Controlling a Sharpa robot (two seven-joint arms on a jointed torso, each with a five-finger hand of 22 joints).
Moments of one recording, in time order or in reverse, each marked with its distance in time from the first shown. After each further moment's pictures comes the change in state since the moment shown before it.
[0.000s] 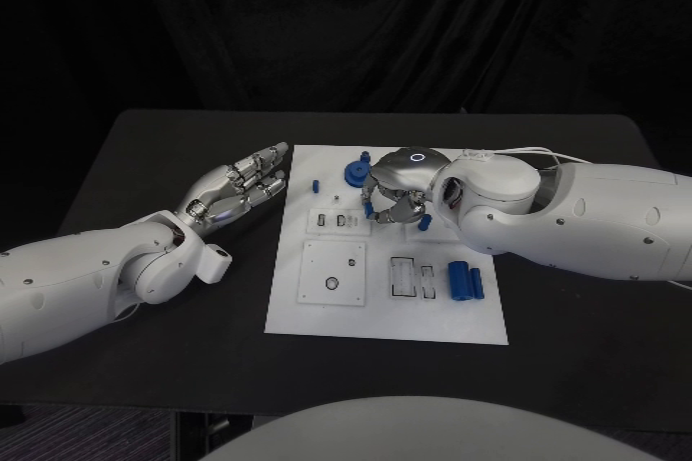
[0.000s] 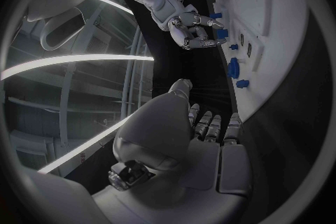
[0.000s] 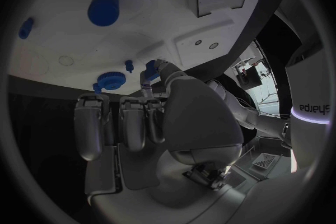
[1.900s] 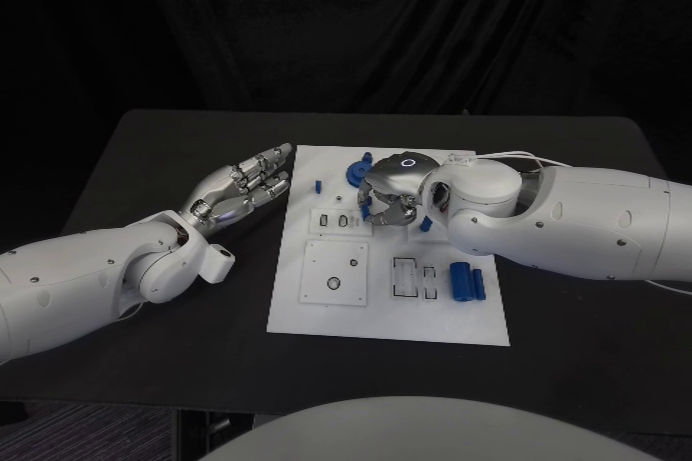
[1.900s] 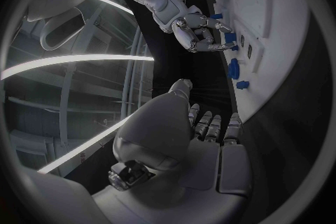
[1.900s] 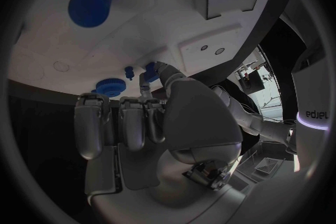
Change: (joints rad) left arm -0.004 0.005 0.000 -0.005 0.000 0.003 0.000; left_hand 0.000 0.000 0.006 -0.006 0.000 0.000 0.000 0.000 0.000 0.000 0.000 0.000 0.000 0.000 0.000 0.000 0.000 0.000 0.000 0.000 0.000 0.000; right arm -0.021 0.059 0.001 -0.059 -0.019 0.034 -0.025; right_hand -0.021 0.003 0.011 -0.014 -0.016 -0.064 0.014 -0.035 0.072 -0.002 0.013 0.000 0.001 -0.001 0.013 0.000 0.000 0.000 0.003 0.011 -0.012 0.000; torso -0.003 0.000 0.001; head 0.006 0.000
